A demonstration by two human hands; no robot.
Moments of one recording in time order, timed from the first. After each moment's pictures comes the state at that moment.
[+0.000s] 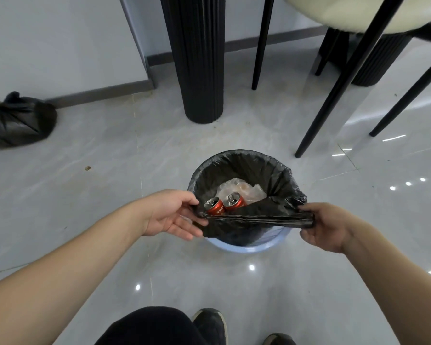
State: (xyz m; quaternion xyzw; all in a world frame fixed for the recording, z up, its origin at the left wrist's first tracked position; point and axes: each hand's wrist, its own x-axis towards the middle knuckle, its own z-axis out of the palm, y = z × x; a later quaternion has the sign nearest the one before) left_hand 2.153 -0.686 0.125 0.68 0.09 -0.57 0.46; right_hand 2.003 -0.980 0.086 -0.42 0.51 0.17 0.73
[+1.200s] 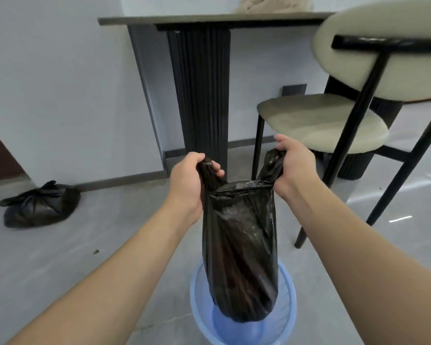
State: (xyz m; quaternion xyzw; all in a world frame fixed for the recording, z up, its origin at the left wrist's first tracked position) left_hand 2.219 -0.790 0.301 0.53 -0.05 -0.13 0.84; right_hand 2.182 -0.956 0.320 -0.44 0.29 -0.26 0.81
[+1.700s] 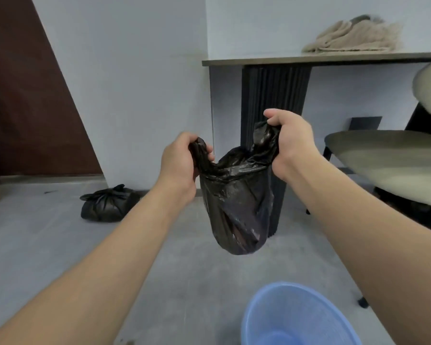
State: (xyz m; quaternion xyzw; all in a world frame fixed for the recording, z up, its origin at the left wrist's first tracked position) left_hand 2.283 -0.673 0.389 0.55 -0.04 0.04 0.83; right_hand 2.270 -0.839 0.420 -0.56 0.11 -0.19 0.80
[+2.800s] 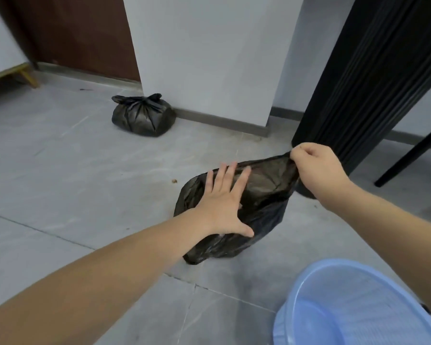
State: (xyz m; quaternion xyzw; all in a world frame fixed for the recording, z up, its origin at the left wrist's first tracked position) left_hand 2.315 -0.594 0.061 0.98 -0.16 -0.05 0.12; right_hand 2.340 -0.782 0.166 -0.88 0.04 -0.02 0.47
